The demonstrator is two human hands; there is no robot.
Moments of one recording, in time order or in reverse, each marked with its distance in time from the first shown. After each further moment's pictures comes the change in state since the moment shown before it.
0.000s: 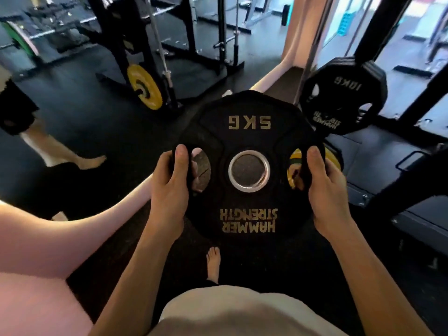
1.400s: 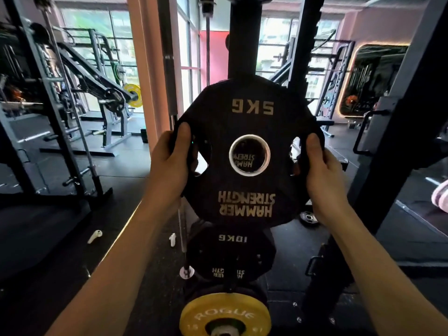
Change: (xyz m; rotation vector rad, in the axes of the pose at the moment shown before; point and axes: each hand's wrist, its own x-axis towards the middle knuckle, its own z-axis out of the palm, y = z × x) left_hand 0.367 0.176 0.484 -0.282 -0.705 0.403; right_hand 0.409 -0.234 -0.145 -0.086 0.652 -0.485
